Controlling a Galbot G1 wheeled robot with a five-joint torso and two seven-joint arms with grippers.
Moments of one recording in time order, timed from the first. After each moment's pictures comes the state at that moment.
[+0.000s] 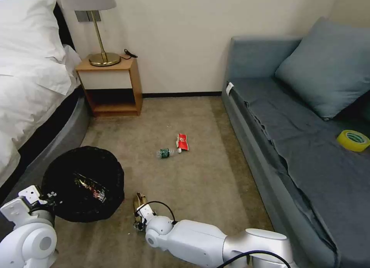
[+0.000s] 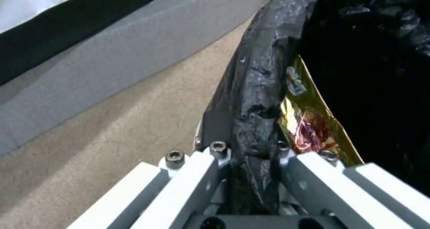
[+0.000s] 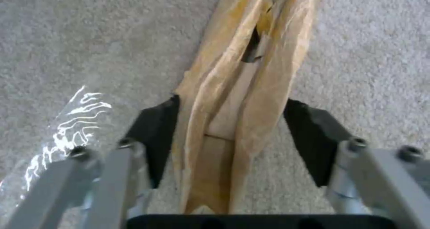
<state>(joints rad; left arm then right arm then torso) 1.51 -1.30 -0.92 -2.17 -0.79 0.64 -0.64 -0.51 1.60 -0.98 0.95 1.04 -0.35 0.47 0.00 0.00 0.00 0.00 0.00</state>
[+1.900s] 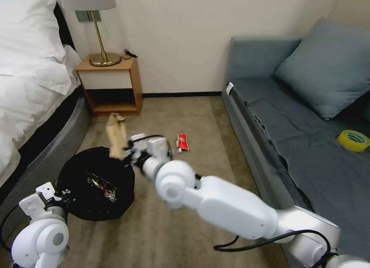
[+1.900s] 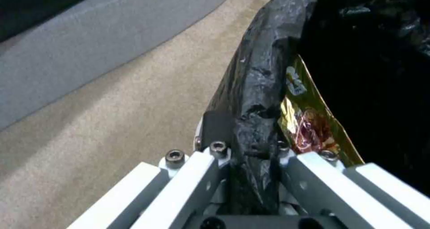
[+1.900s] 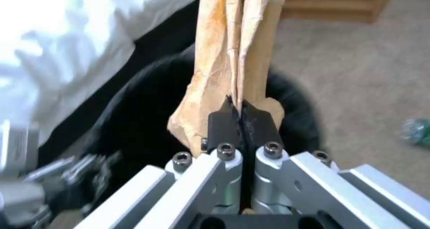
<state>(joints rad) 1.48 -1.29 -0.83 -2.16 -0.79 0.63 -0.65 -0.36 1.38 -0.69 1.82 1.23 -0.41 0.71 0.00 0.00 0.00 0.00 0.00</state>
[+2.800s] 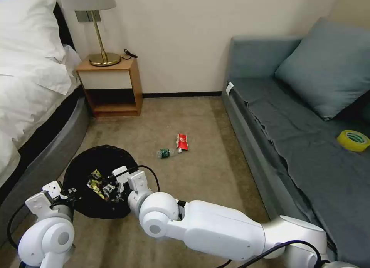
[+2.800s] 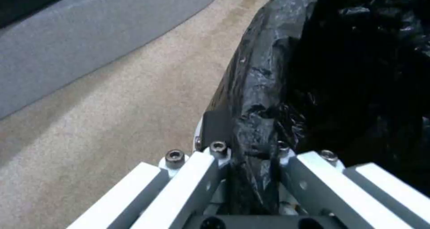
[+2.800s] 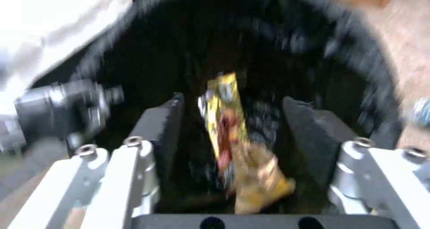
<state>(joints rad) 1.47 -1.30 -0.80 -2.17 -0.80 0.64 -0.65 -0.43 1.39 -0.77 1.79 1.08 -0.38 0.68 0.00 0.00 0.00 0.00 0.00</state>
